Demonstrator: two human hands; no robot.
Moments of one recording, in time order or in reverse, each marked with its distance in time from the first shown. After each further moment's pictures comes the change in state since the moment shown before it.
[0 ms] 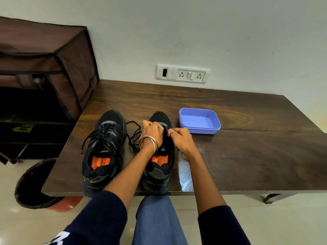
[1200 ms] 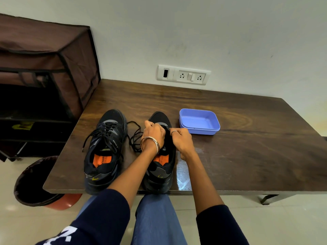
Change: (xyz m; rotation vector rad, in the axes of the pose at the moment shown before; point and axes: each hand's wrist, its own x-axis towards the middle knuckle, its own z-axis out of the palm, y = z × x) left_hand -0.009 0.003 -0.002 0.038 0.006 0.003; right_hand -0.001 0.002 0.006 -0.051 0.085 -0.077
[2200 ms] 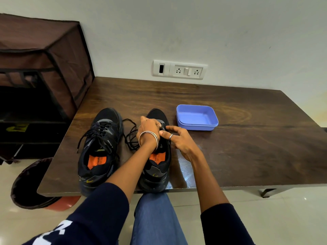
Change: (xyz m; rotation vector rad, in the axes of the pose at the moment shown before) left_hand 0.010 0.012 -0.002 -0.427 0.121 -0.369; right_hand 0.009 0.023 -0.014 0.192 -0.241 0.087
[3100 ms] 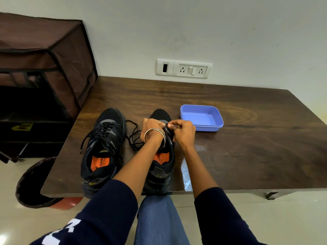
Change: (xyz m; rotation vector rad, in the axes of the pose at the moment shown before) left_hand 0.007 0.006 0.004 0.071 -0.098 0.076; right_hand 0.030 -0.004 0.015 -0.289 0.418 -0.209
